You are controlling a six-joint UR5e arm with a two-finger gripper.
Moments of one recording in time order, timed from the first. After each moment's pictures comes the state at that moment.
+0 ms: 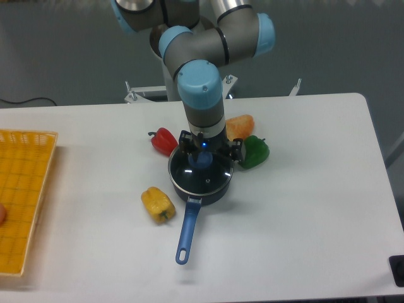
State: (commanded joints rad) arm 2.43 -1.79 -1.81 -1.06 1.60 0.58
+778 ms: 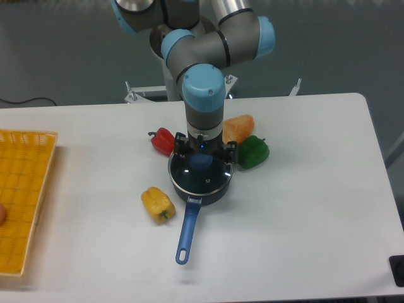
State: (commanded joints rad) arm 2.43 -1.79 -1.82 -1.08 1.56 0.58
